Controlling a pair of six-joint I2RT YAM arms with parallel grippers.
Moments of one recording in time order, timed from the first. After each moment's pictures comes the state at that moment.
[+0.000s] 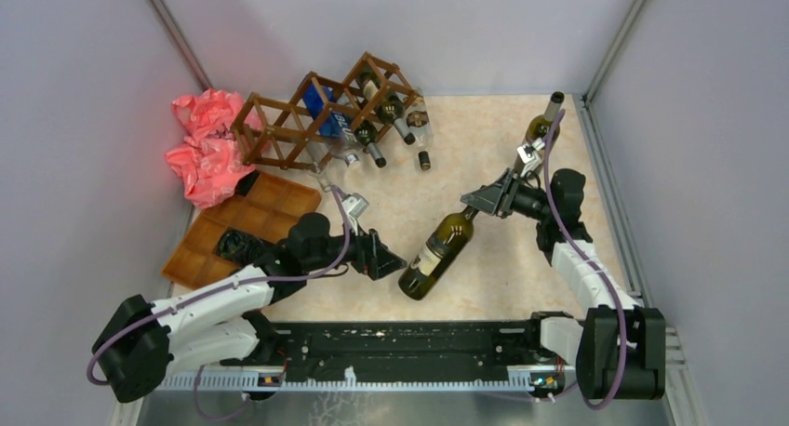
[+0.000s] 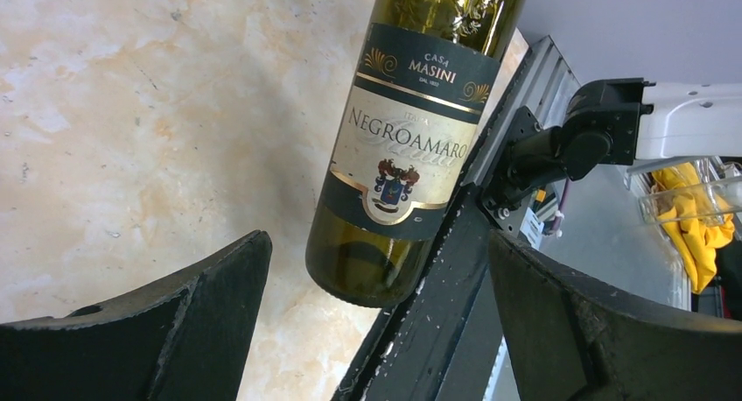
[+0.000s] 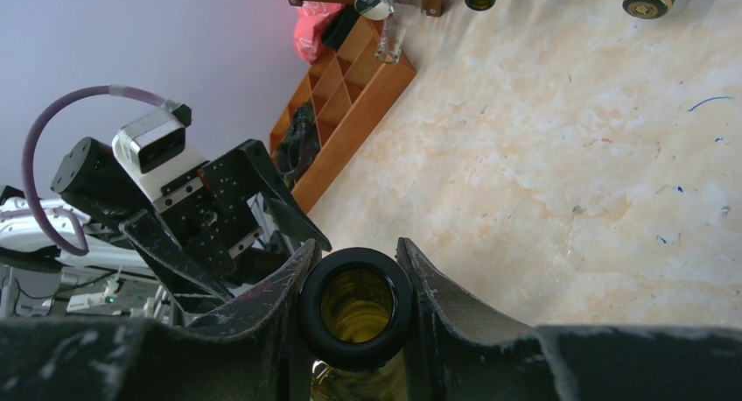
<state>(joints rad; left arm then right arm) -0.82 1.02 0.44 0.29 0.33 -0.57 -0.02 1.08 0.52 0.38 -1.02 0.74</state>
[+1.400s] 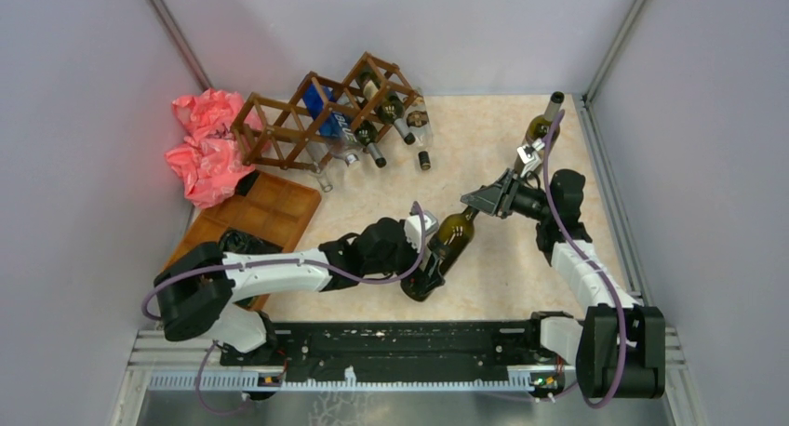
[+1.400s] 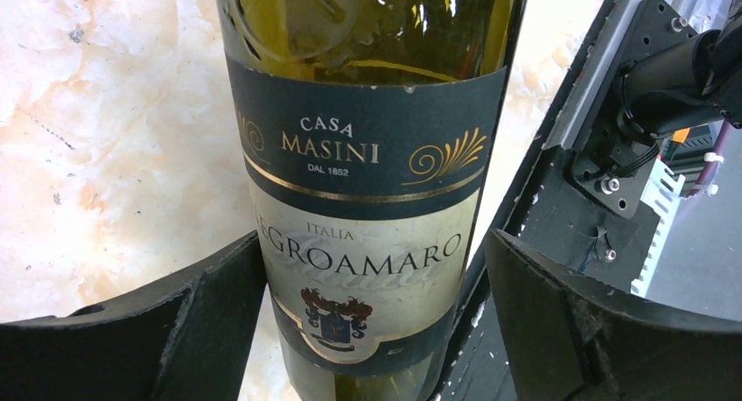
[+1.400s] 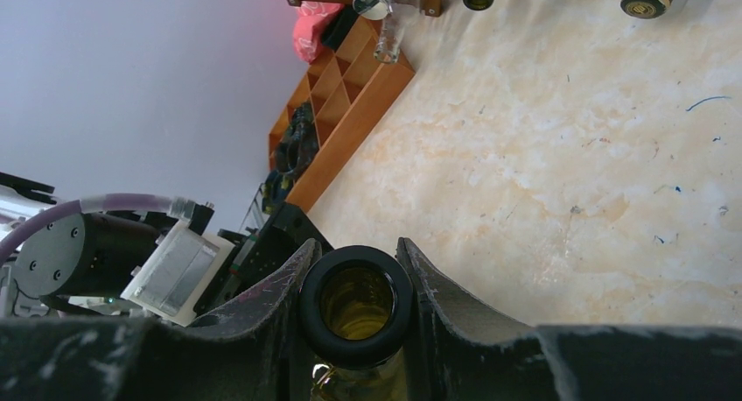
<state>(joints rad) -1.12 1.46 0.76 0.17 0.08 -0.33 -0.02 1.09 0.52 0.40 -1.02 0.74</state>
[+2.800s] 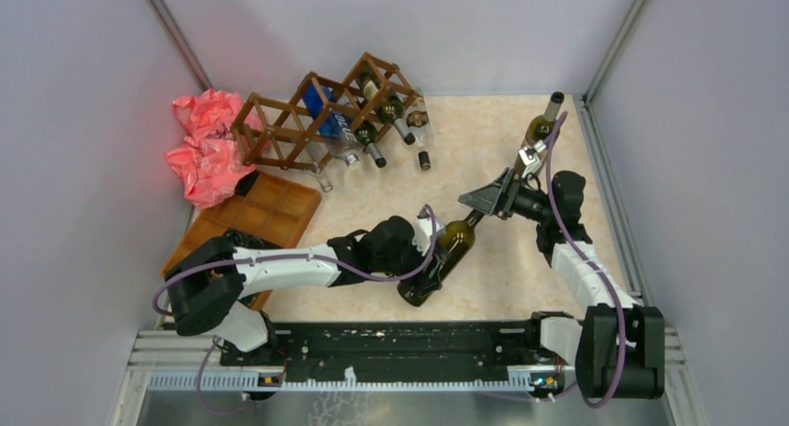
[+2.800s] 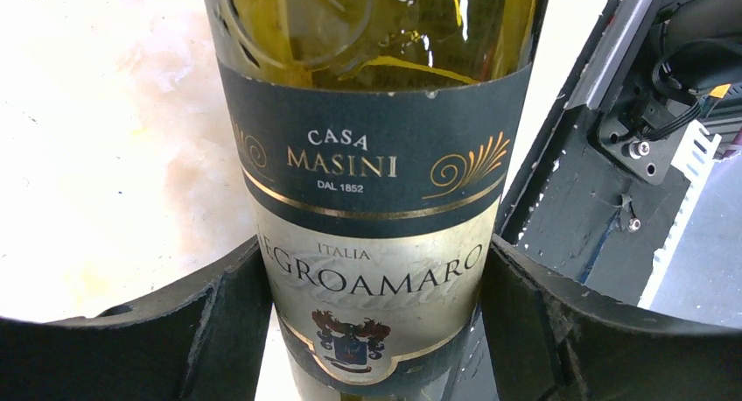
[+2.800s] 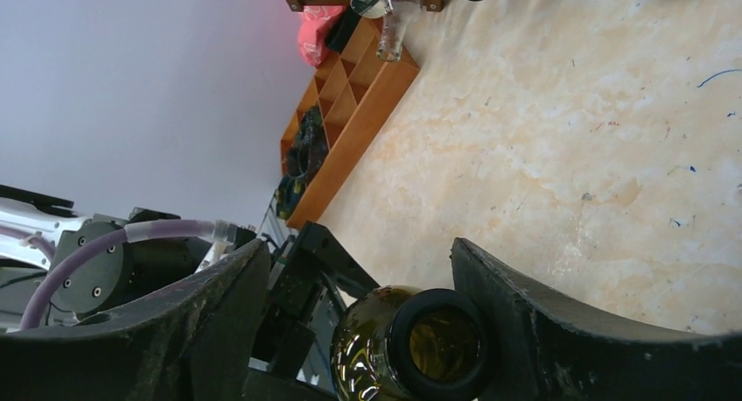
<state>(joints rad) -1.12 1.53 0.83 0.06 0.12 -0.28 -0.02 1.09 0.50 0.39 -1.01 0.79</state>
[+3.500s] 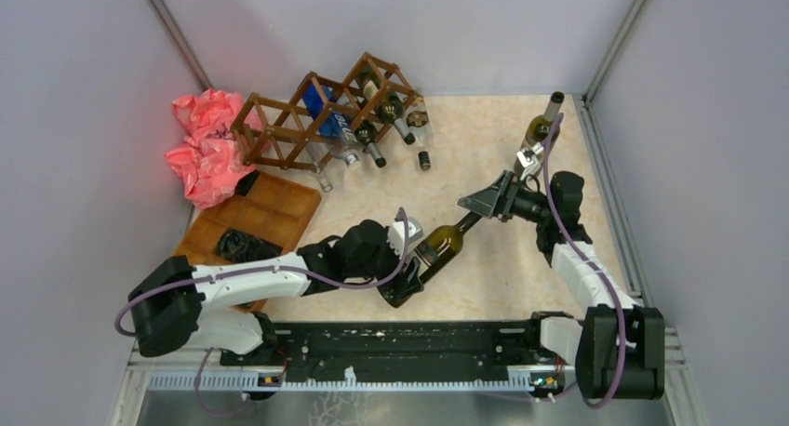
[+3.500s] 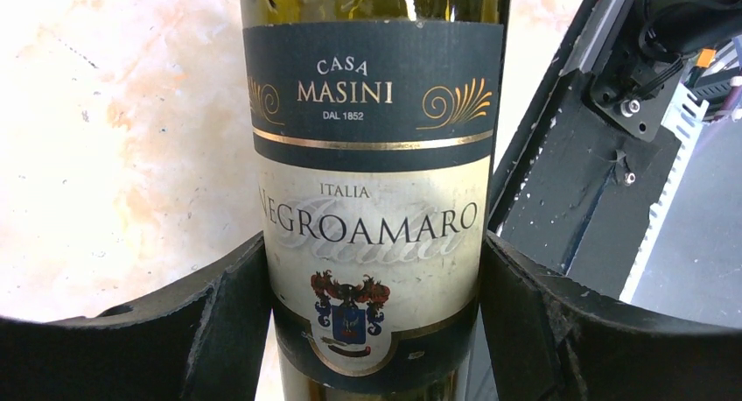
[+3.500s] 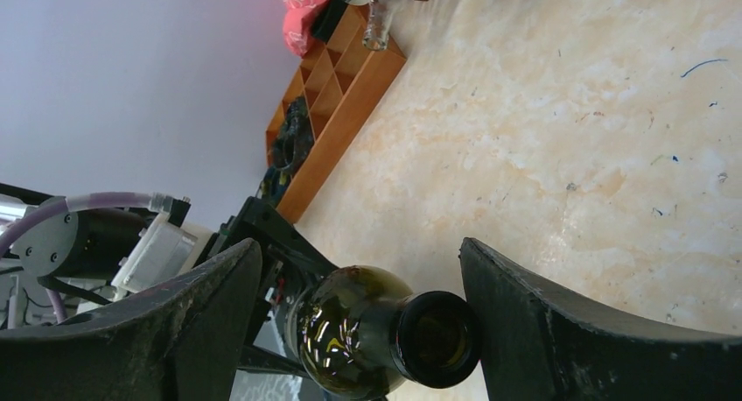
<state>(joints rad) -1.08 1.32 0.69 0.04 0.13 -0.26 -0.02 1.09 0.50 0.34 -1.01 0.72</state>
